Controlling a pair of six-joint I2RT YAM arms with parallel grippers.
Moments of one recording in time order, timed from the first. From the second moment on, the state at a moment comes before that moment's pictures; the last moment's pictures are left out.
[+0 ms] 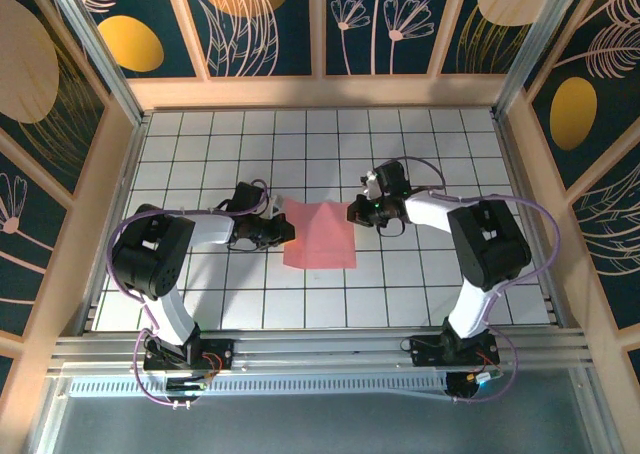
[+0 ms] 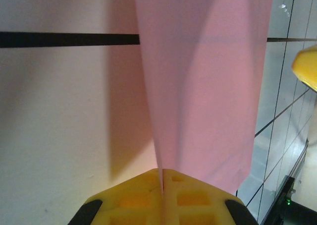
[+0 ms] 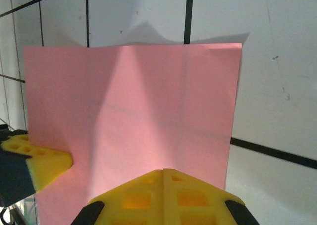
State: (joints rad) left arm -0.41 1.77 0.77 -0.02 0.64 -0.65; right arm 0.43 1.79 0.95 -0.16 -0.52 0.55
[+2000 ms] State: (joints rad) left arm -0.58 1.86 0.95 0.09 0.69 -0.73; right arm 0.36 1.66 0.88 -0.09 -0.51 0.57
